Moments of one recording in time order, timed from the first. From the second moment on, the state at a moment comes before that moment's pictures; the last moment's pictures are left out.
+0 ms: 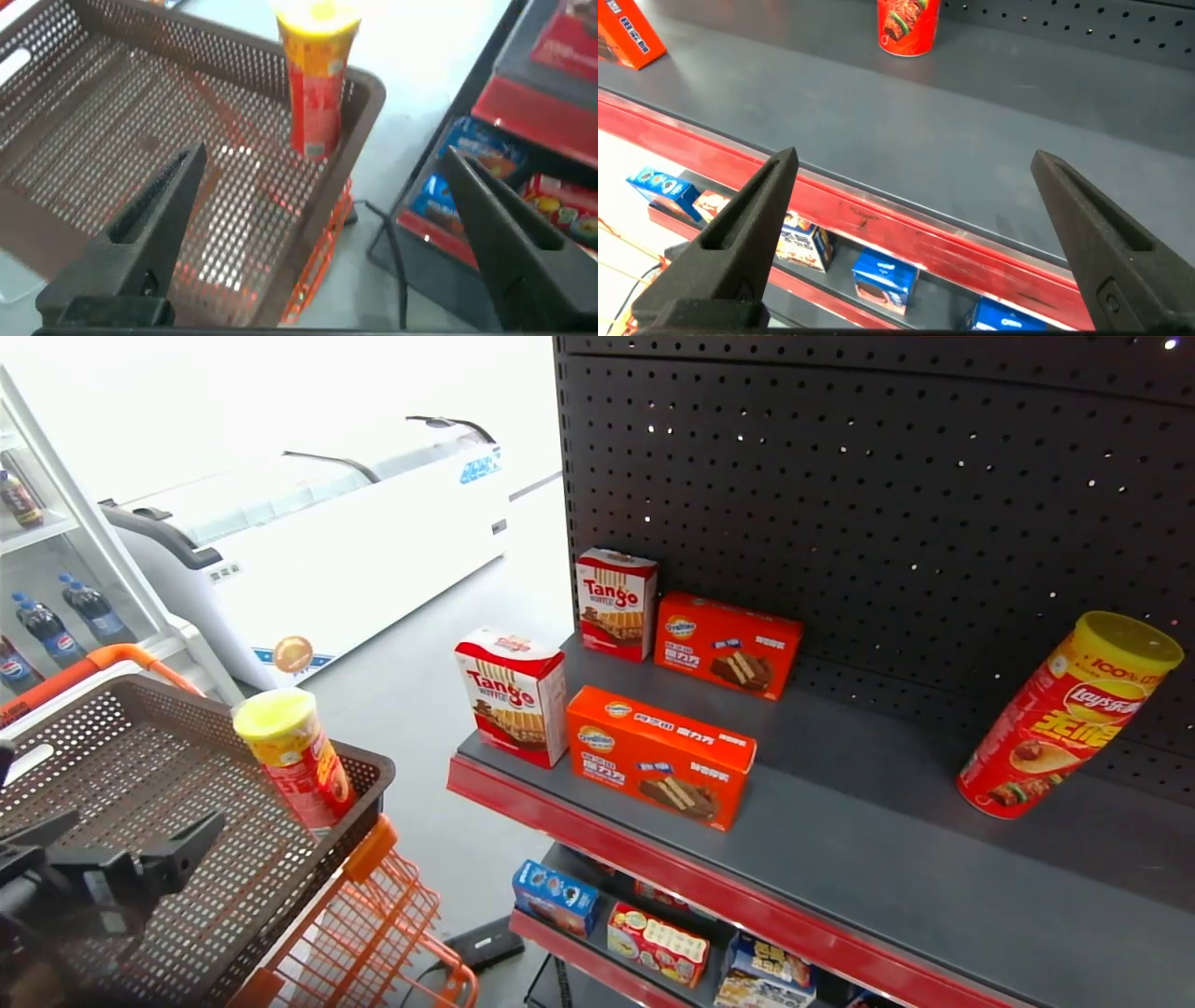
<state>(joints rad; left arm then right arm) 0.06 1.12 -0.27 -0.64 0.10 0.01 0.01 0.01 0.00 0.00 -0.07 0.00</state>
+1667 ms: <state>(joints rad) 0.11 2.17 -0.60 -1.48 0.08 0.06 0.01 0.01 0.00 0.00 -0.07 0.00</state>
